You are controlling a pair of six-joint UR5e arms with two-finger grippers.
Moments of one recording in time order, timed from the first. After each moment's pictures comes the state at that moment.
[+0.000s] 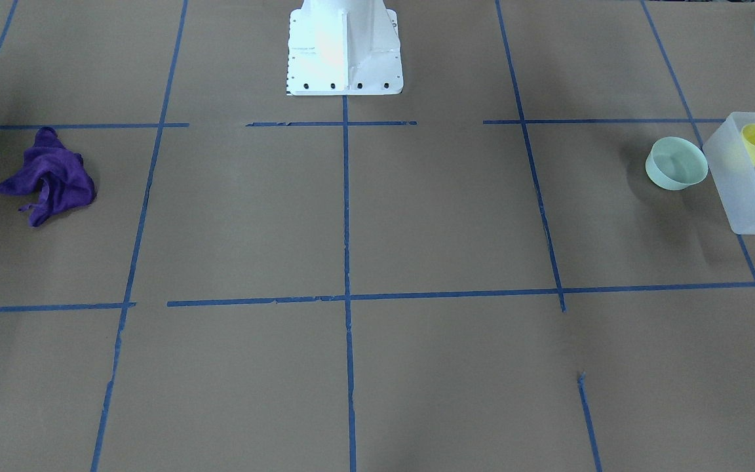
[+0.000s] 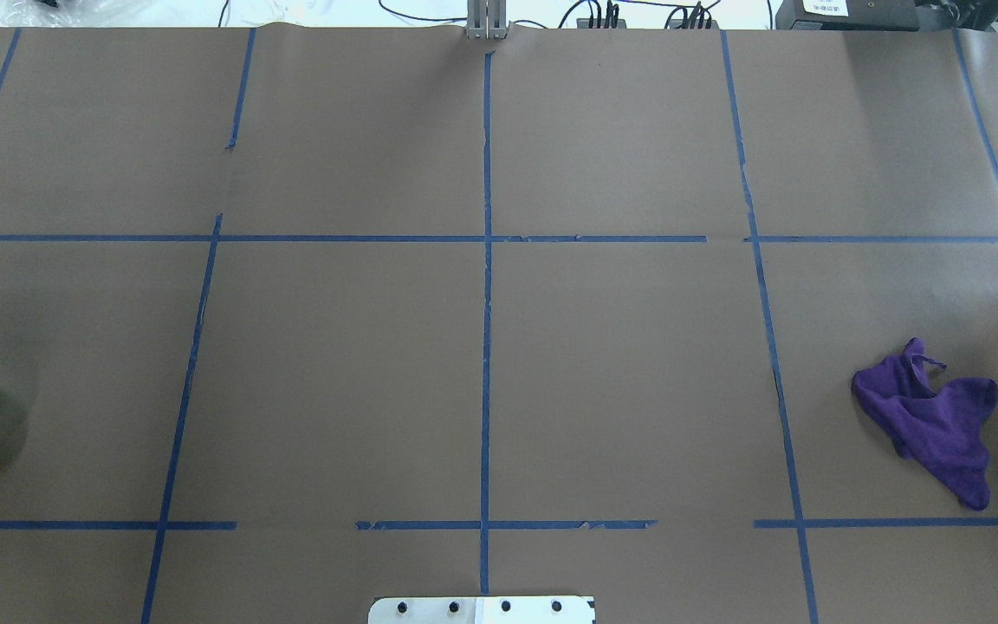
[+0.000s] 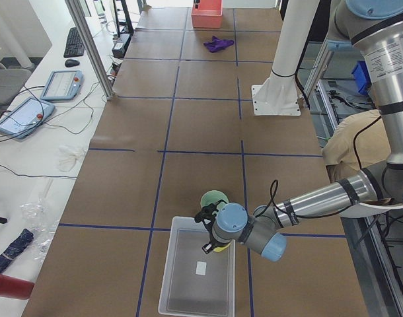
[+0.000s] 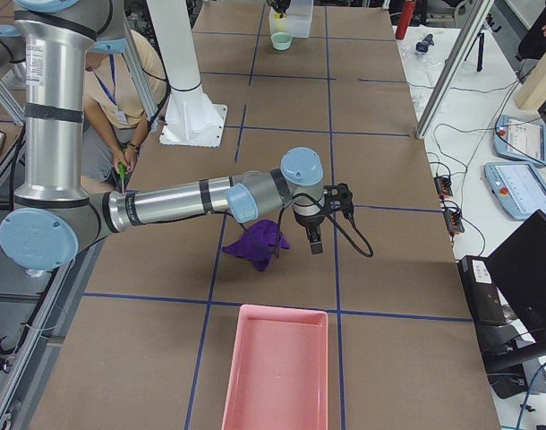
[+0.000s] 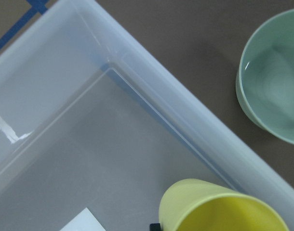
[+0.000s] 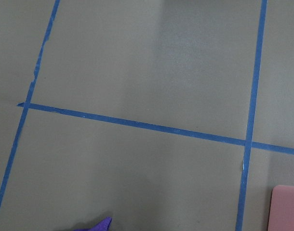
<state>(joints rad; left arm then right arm) -1.34 -1.21 -1.43 -2.50 -2.32 0.39 1.43 -1.67 1.86 -1.33 2.36 0.24</state>
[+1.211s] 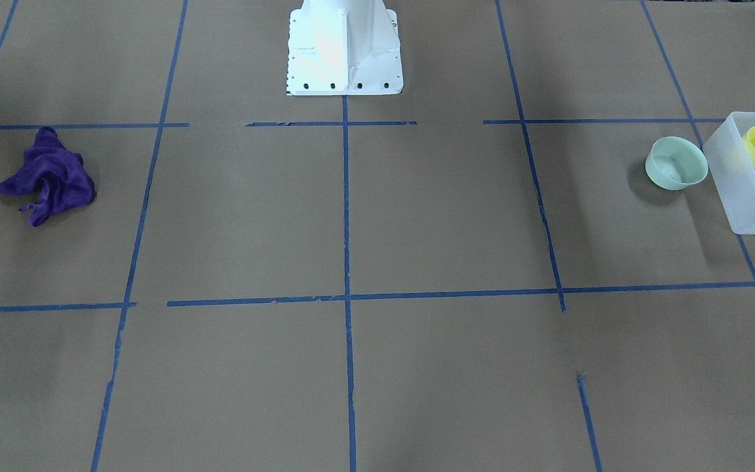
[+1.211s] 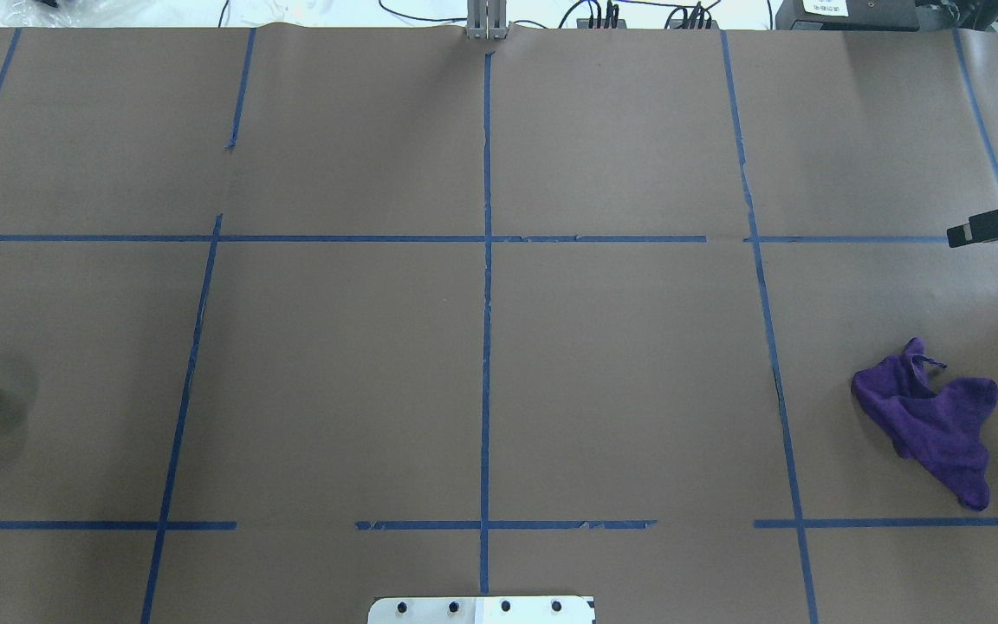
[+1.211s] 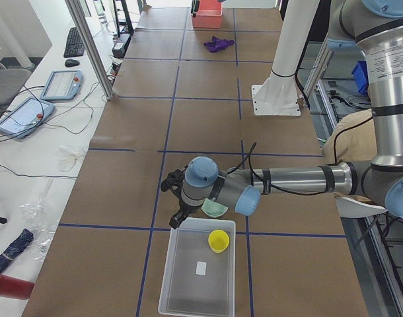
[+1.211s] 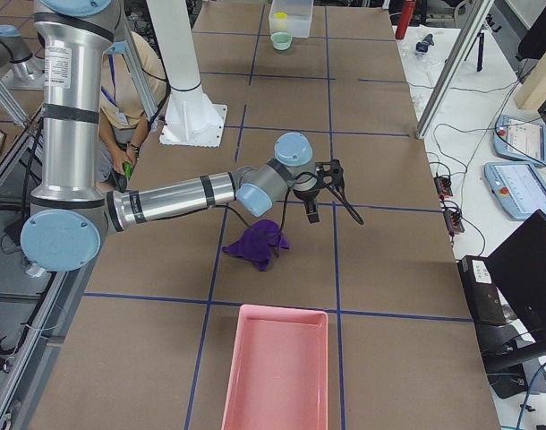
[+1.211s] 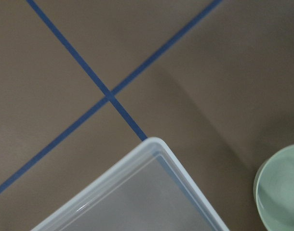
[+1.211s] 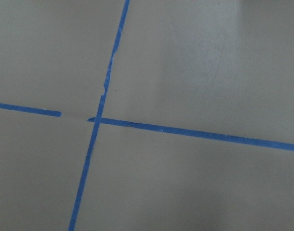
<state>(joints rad) -1.53 -1.39 -1.82 -1.87 -2.31 0.30 1.17 -1.70 1.89 -1.01 2.27 0.66</state>
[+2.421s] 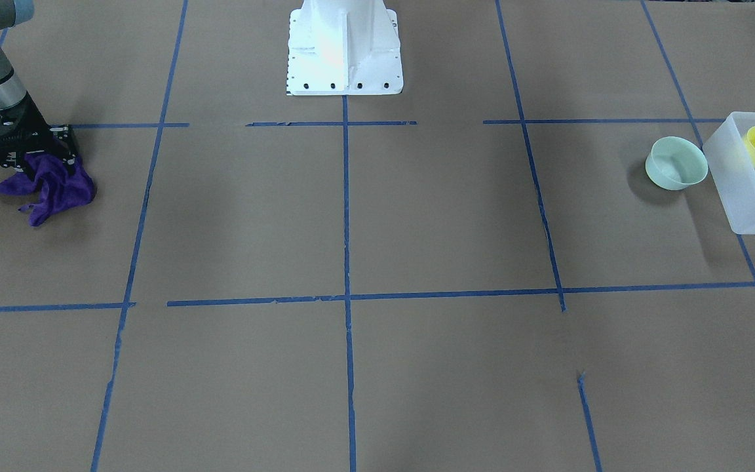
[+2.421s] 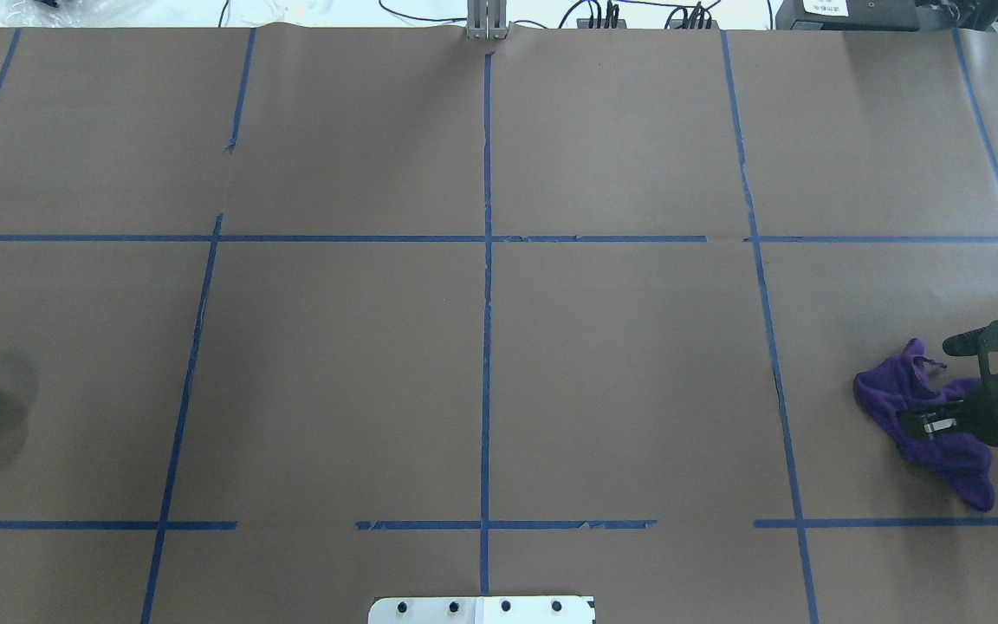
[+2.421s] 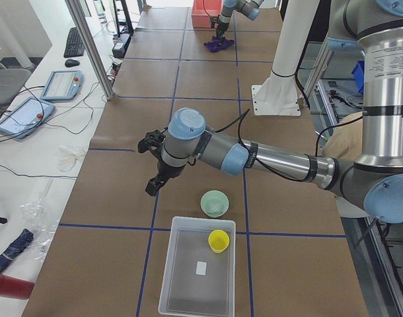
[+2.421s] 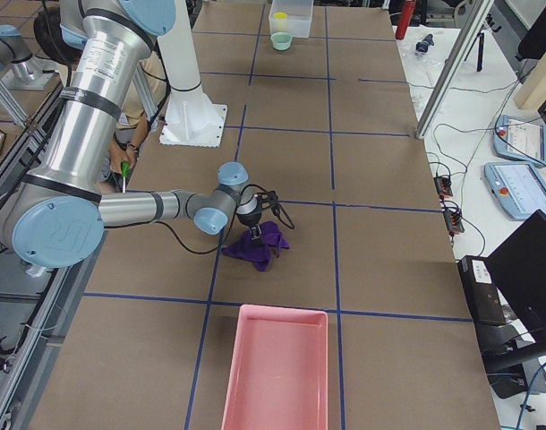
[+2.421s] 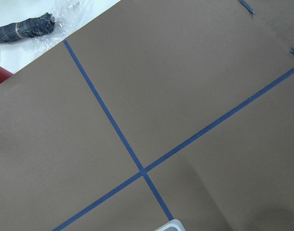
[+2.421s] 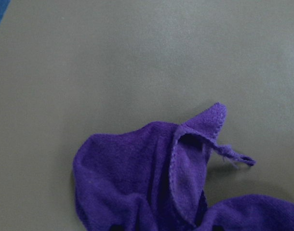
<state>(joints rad) -1.59 -1.49 -1.87 -1.81 -2.31 0.29 0.59 -1.96 1.89 -0.77 1.74 0.88</state>
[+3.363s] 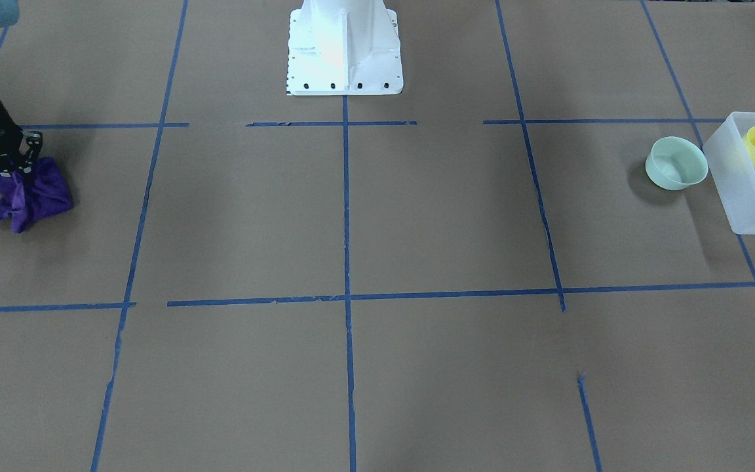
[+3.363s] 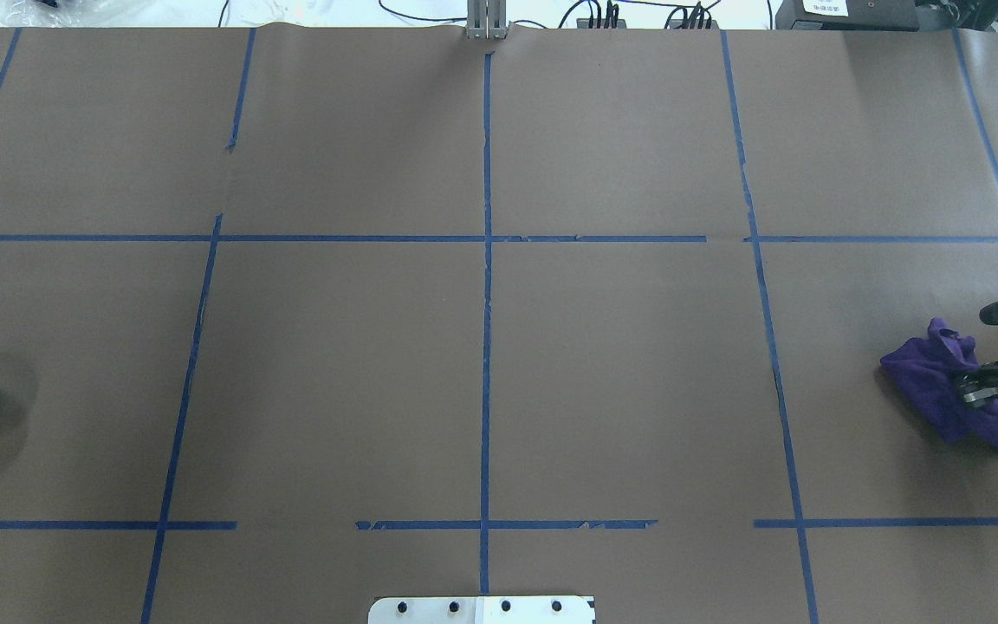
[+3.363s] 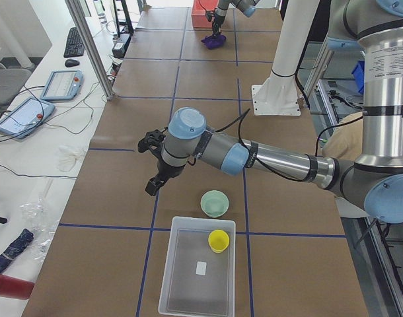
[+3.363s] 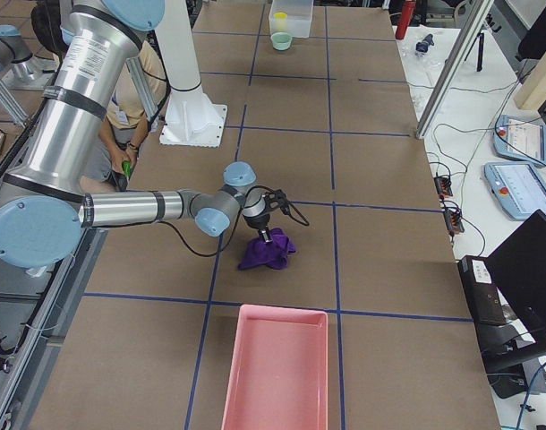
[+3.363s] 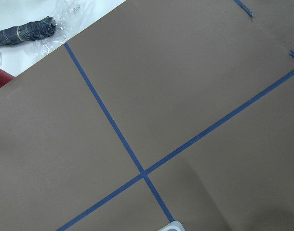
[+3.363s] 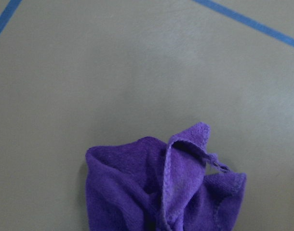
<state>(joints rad) -1.59 -1.48 -1.87 -1.81 -2.31 0.29 0.83 -1.96 1.91 -0.84 1.87 0.53</state>
